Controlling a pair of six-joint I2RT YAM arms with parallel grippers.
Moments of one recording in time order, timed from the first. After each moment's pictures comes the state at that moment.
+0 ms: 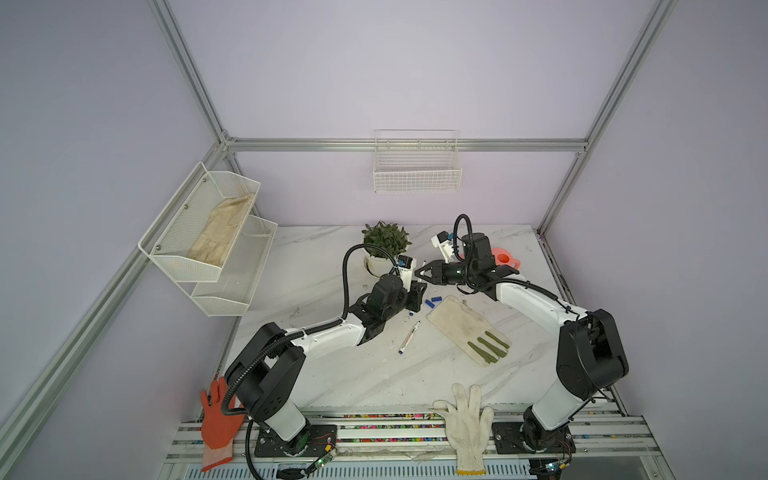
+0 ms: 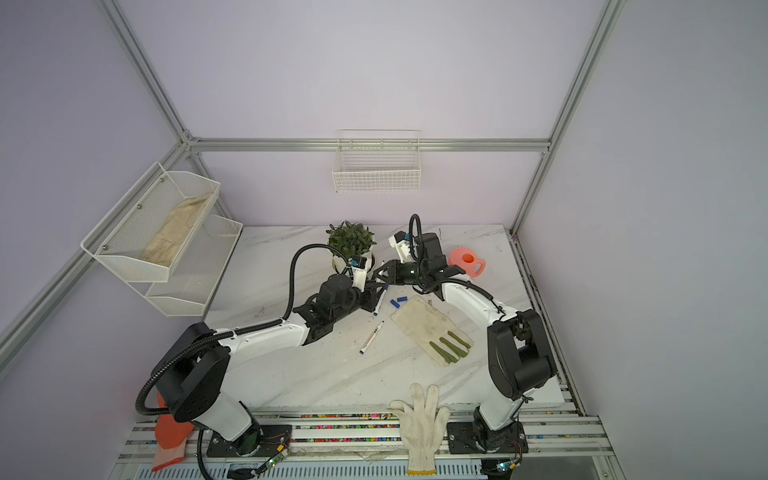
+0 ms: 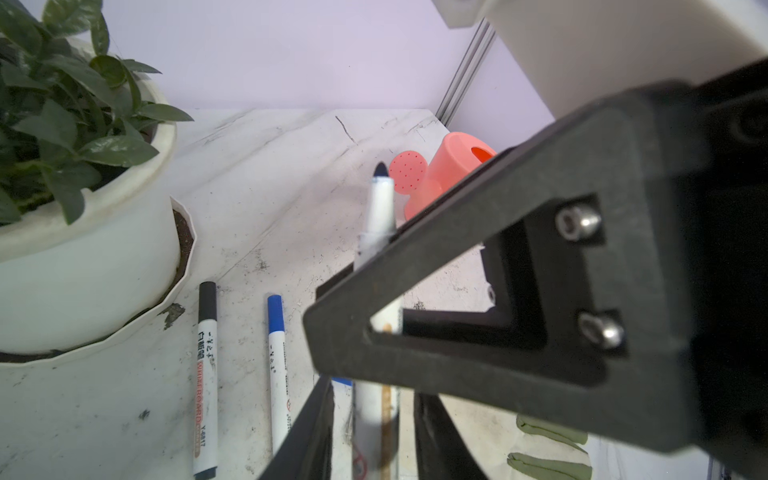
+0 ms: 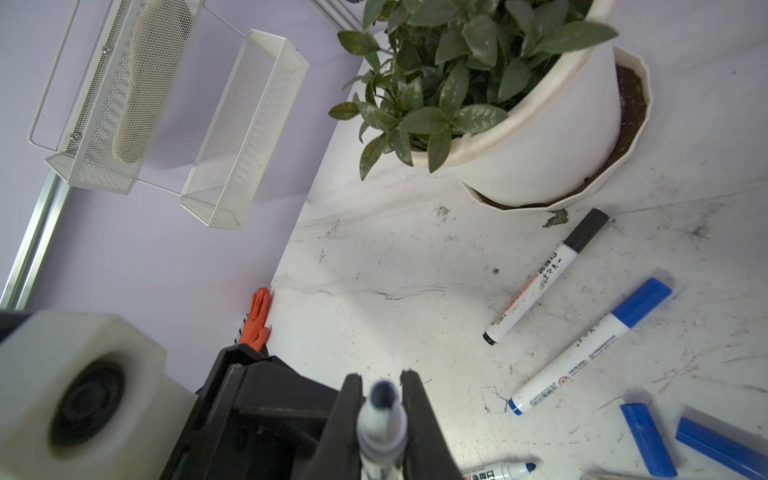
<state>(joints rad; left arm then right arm) -0.73 1.61 0.97 0.31 -0.03 -0.36 0.42 1.67 1.24 -0.14 -0.72 0.48</state>
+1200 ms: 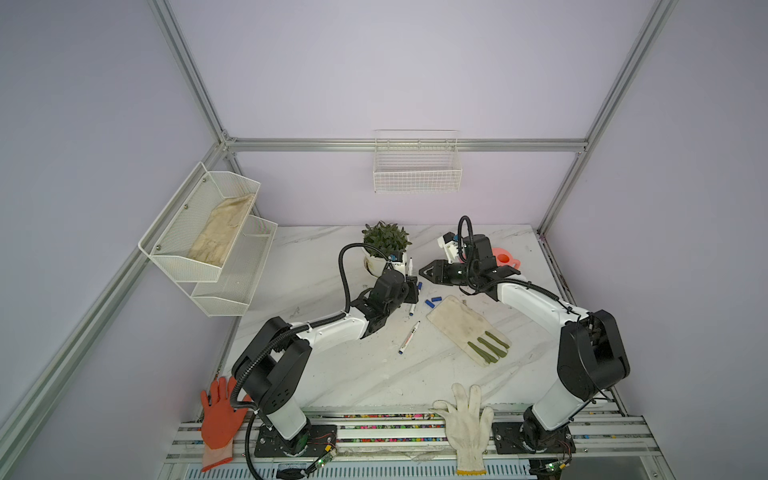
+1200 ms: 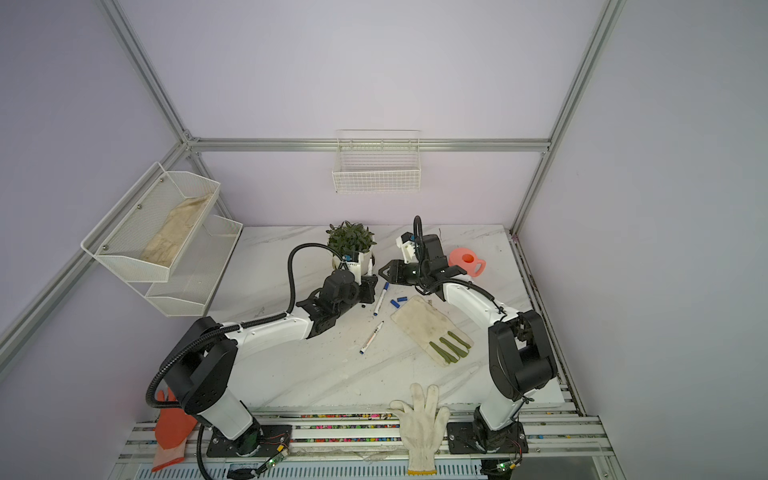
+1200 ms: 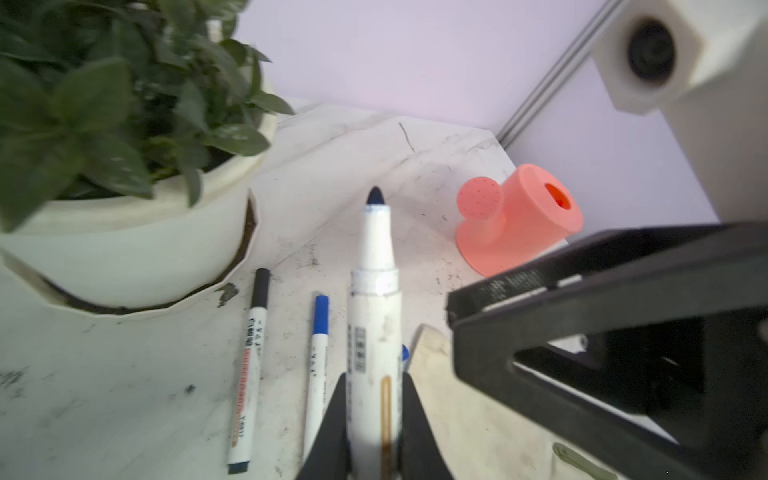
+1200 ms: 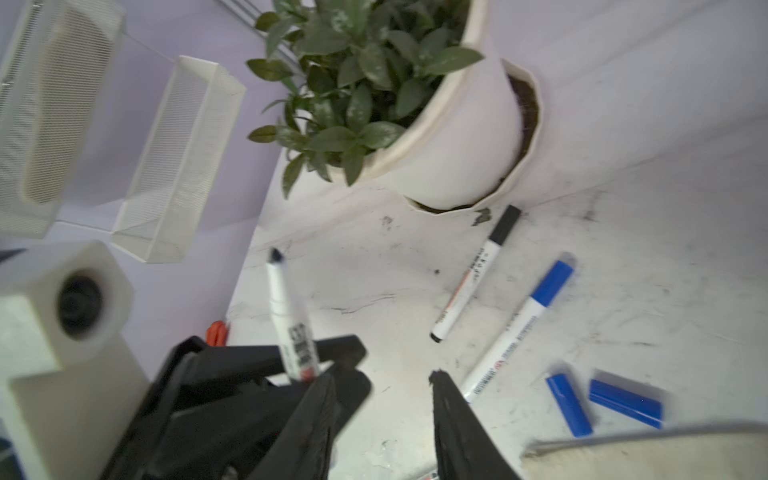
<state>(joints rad) -0.69 1.66 1.02 0.24 -0.20 -0.52 0.40 1.66 1.23 -0.23 -0.50 0.48</state>
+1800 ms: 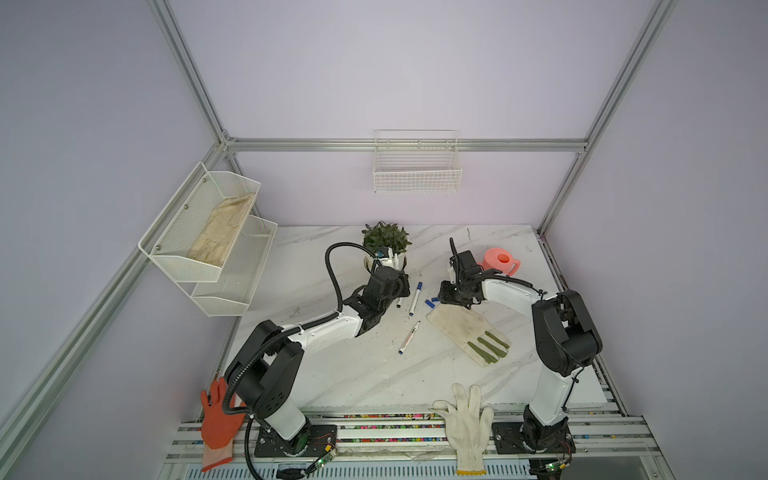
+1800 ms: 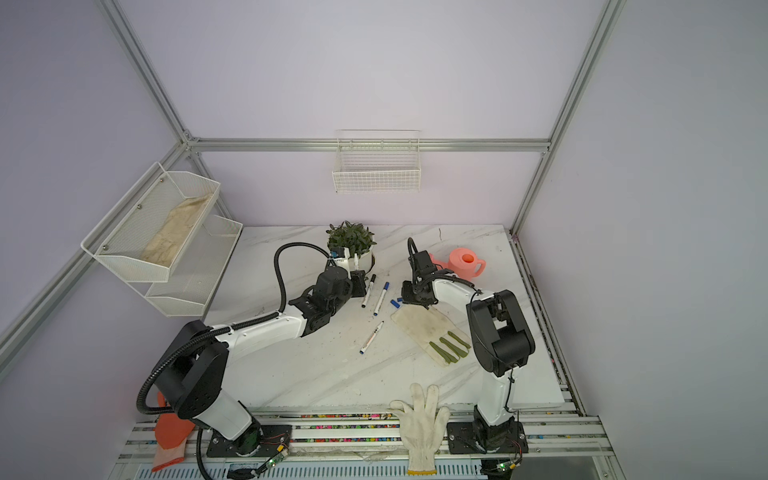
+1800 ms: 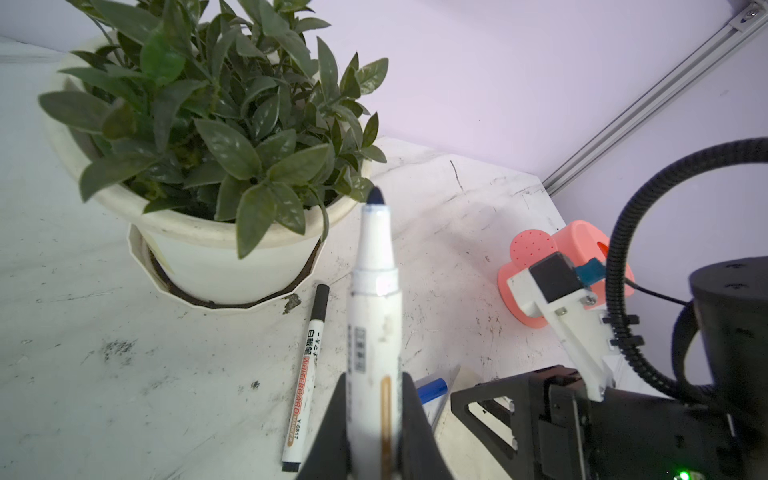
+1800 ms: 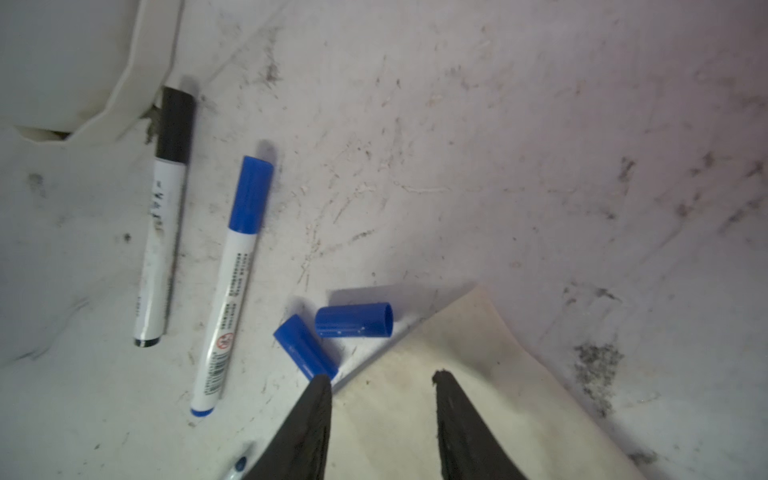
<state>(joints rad) -0.67 1.62 1.02 0.20 -0.28 -0.57 0.42 1.87 1.24 -0.47 -0.09 0.43</state>
